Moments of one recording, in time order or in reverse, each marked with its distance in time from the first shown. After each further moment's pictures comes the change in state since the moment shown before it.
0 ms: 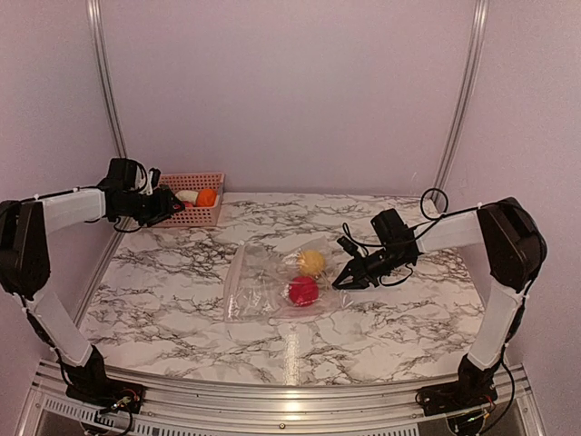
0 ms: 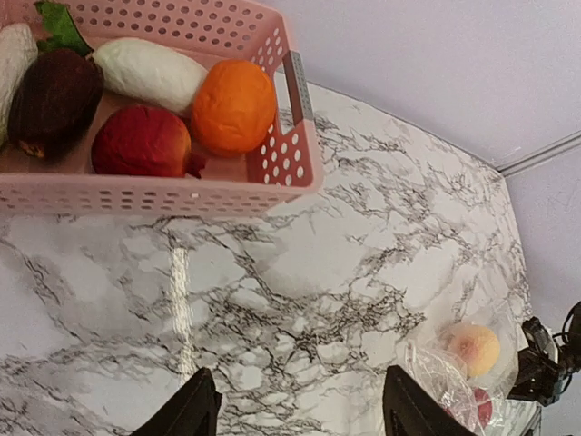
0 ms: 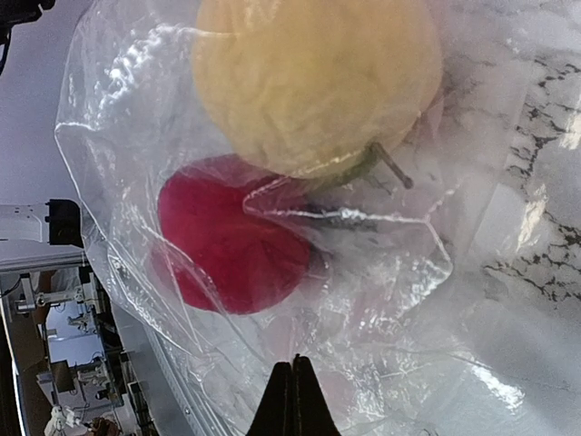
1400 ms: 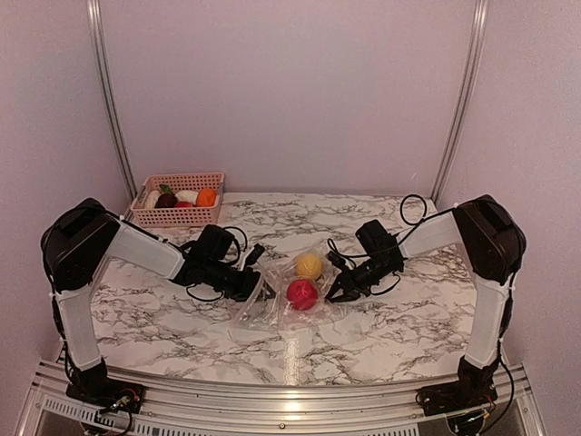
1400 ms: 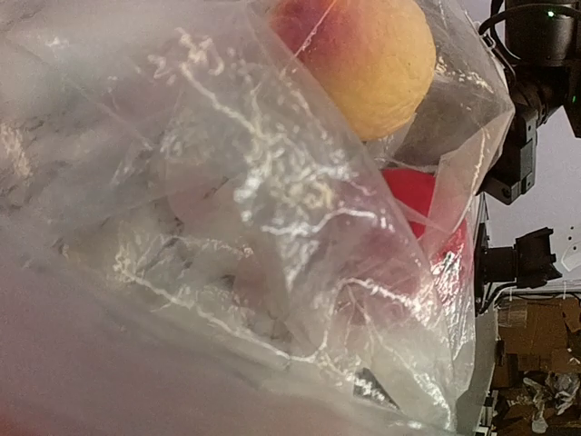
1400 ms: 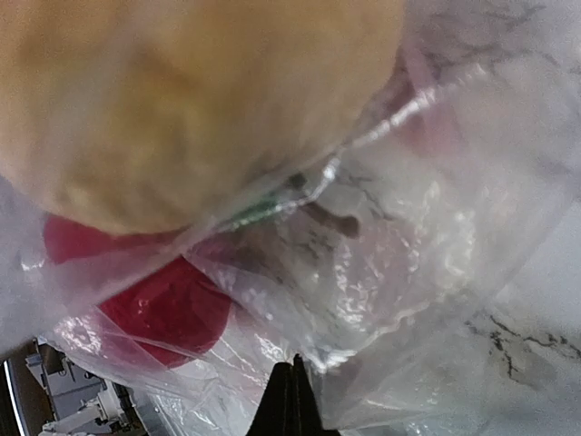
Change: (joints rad) left arm -0.605 0.213 -0.297 0.442 0.219 -0.193; right arm 0.058 0.136 0.050 -0.025 0.047 -0.050
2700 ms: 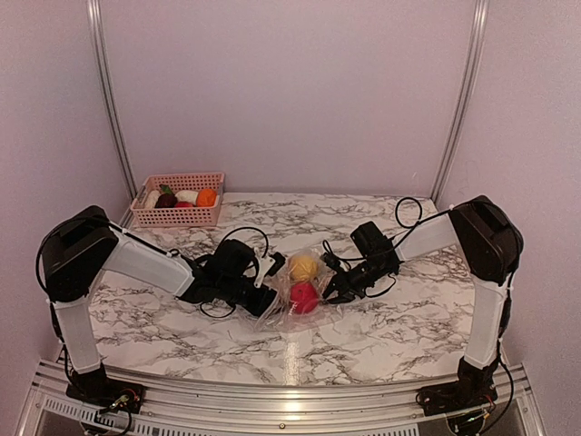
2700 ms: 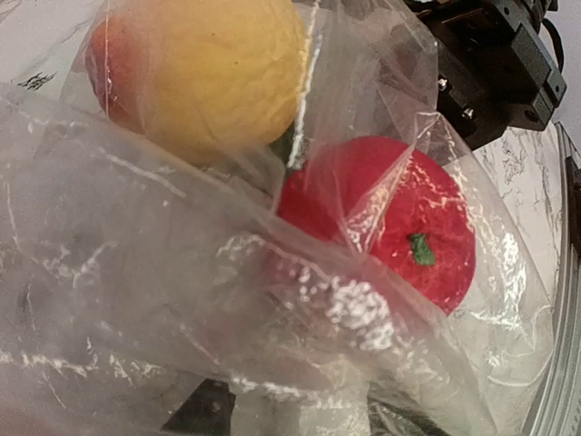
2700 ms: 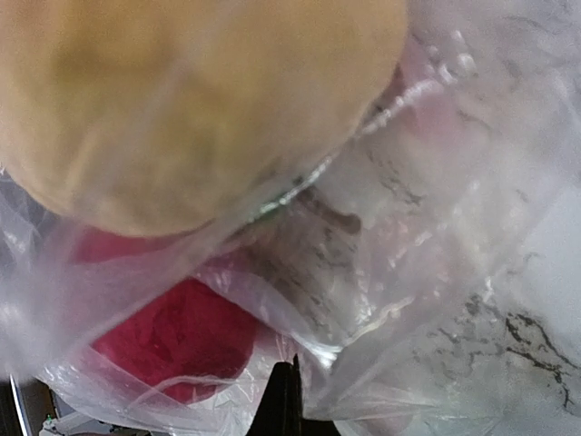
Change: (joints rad) left arm -0.191 -0.026 -0.012 0.016 -0.364 0.312; right arm 0.038 0.013 -0.005 0.062 -0.013 0.043
